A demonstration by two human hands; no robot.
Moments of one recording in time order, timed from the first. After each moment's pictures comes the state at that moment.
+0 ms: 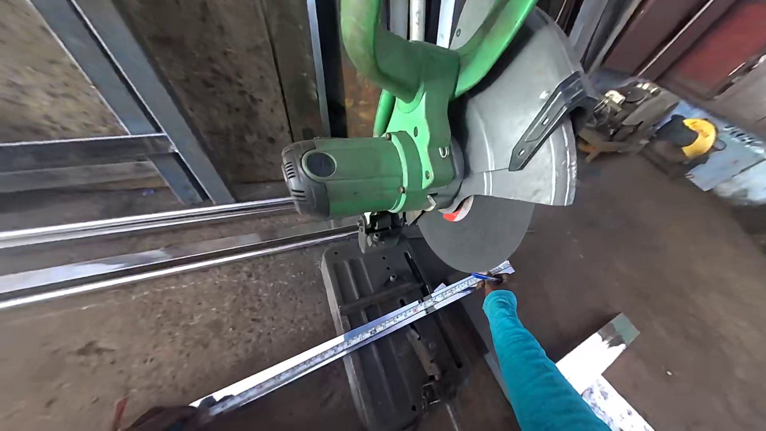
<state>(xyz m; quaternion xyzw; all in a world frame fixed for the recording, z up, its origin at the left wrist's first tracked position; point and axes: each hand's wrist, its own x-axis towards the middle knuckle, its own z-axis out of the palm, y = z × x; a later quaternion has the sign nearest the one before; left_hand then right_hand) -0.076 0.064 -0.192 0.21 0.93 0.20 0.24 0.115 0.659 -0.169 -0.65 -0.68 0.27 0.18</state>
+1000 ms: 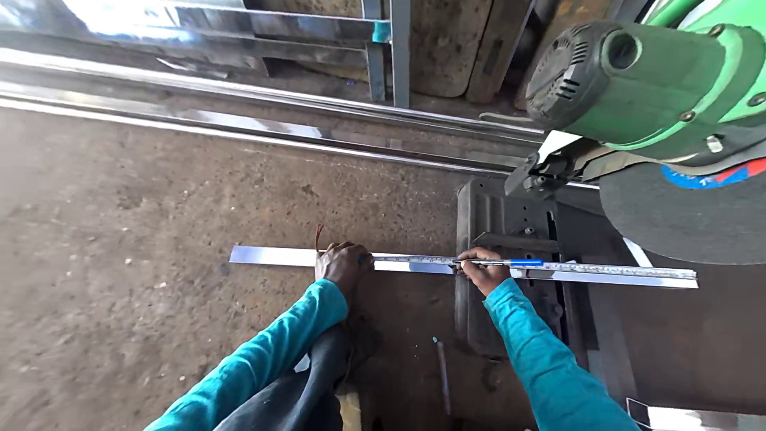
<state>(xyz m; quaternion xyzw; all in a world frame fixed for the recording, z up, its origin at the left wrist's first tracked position) -0.071 0.079 -0.204 0.10 0.97 0.13 0.20 0.027 0.384 -0.206 -0.10 -0.81 0.57 0.03</state>
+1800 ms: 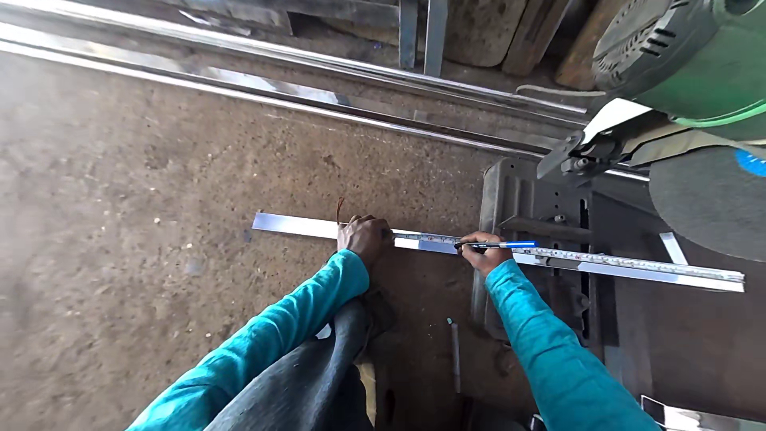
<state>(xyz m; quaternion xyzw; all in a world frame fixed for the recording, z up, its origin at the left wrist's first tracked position) -0.075 0.082 -0.198 0.10 0.96 0.13 0.22 0.011 0.349 -0.207 -0.08 -0.89 0.45 -0.03</state>
